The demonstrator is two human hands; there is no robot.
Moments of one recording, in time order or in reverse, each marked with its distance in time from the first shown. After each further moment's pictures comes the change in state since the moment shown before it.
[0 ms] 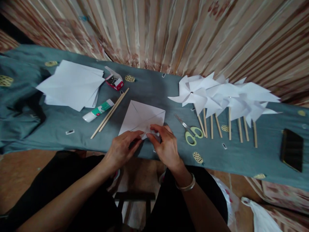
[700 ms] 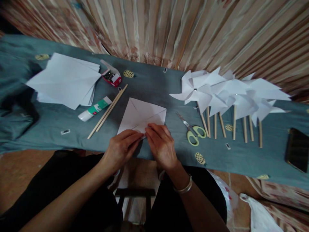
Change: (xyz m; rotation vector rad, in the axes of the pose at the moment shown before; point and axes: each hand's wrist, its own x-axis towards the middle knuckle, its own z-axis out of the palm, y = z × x) left_hand 0.004 0.002 -0.002 0.000 -0.007 -0.017; right_hand -0.002 0.004 0.011 -0.230 0.037 -0.297
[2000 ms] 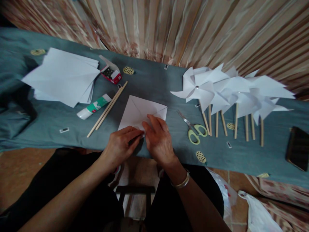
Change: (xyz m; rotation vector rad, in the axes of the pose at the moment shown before) left_hand 0.007 0.001 -0.003 -0.027 -0.128 -0.148; right_hand 0.008 0.002 0.010 -0.162 -0.068 -0.066
